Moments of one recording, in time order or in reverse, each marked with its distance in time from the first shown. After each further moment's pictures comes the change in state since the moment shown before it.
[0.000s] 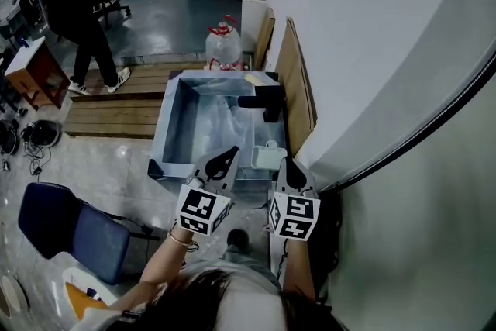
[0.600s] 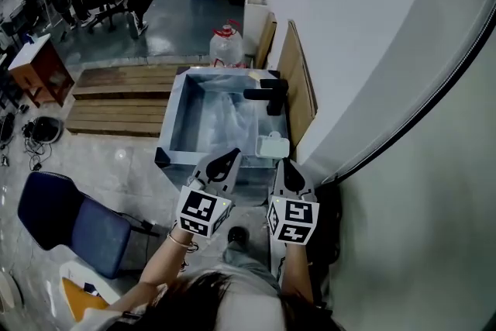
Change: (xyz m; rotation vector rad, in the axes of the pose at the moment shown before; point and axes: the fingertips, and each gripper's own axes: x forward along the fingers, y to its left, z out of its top) left arm -0.064 -0.027 0.004 0.016 -0.040 -0.002; right arm -0.066 0.039 0.003 -0.025 -0.058 0.026
